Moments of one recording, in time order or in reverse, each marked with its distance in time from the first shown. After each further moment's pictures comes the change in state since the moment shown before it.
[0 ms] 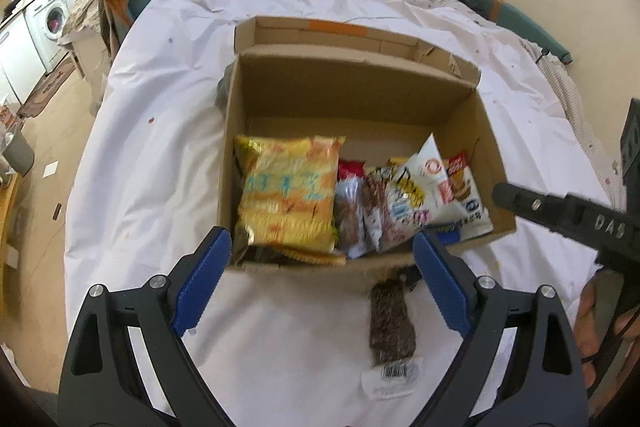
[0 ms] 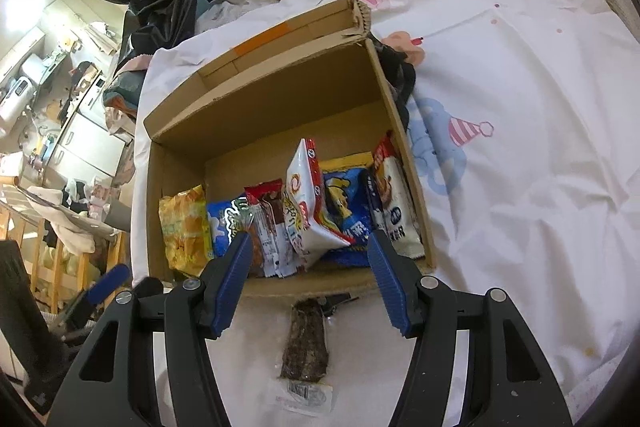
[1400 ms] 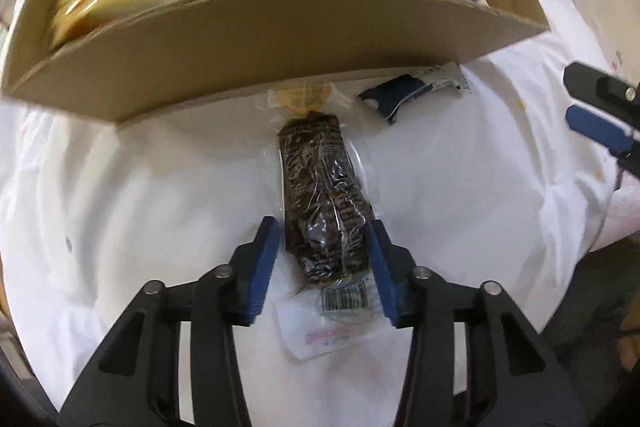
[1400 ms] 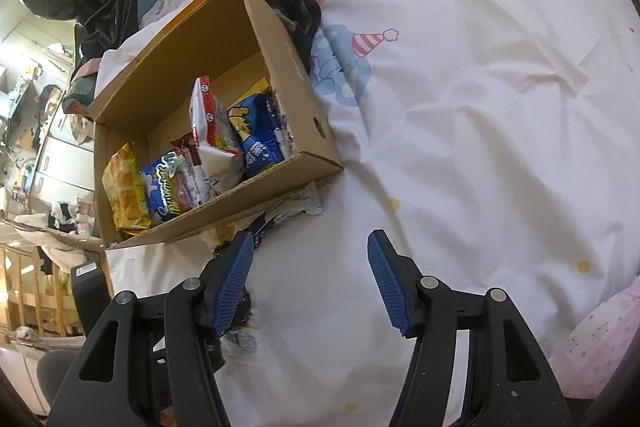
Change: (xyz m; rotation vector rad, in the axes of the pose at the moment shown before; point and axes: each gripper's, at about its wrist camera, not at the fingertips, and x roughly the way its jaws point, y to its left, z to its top) left arm 0.094 -0.043 -0.080 0.115 0.430 -0.077; right arm -0.007 -0.067 -0.057 0.172 0.093 -0.063
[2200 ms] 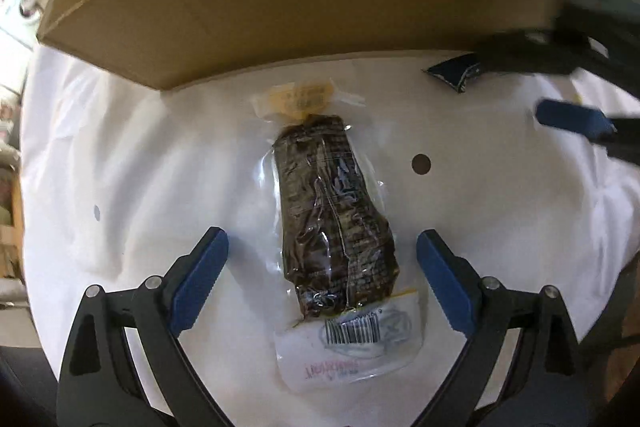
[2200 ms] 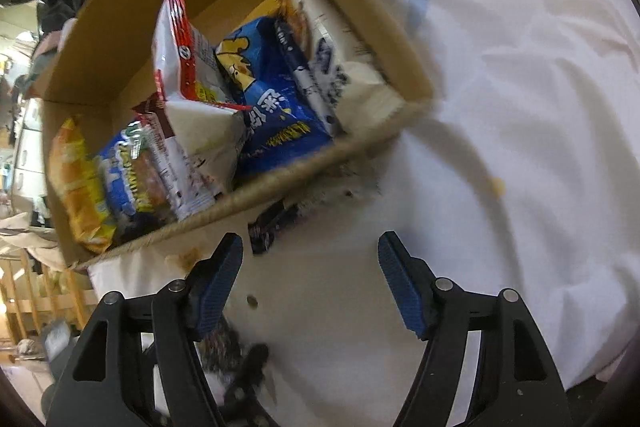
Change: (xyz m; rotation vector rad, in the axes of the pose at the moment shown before) left arm 0.010 0.002 0.000 -0.032 -0.010 0.194; right arm 0.091 0.039 0.005 0.045 0.156 -0.098
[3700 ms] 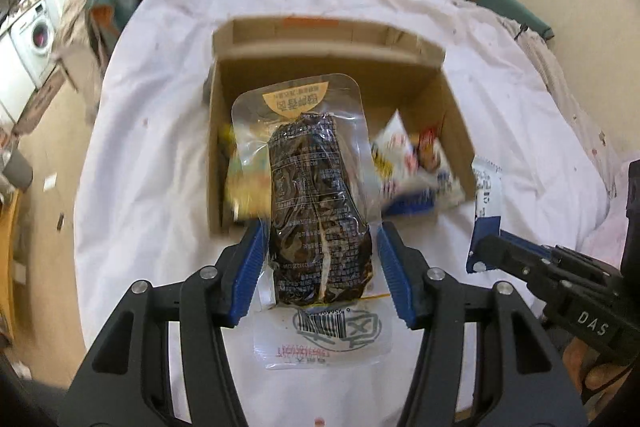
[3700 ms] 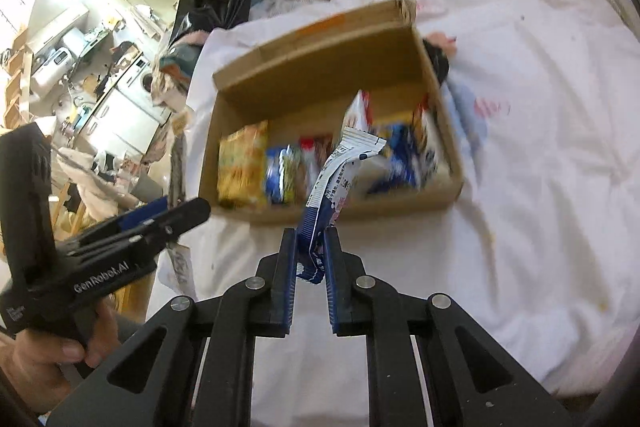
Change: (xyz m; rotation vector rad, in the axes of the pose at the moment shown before) left arm -0.160 0.057 0.020 -0.037 -0.392 -0.132; right arm -0.121 0.033 -0.043 -0.349 -0.286 0.238
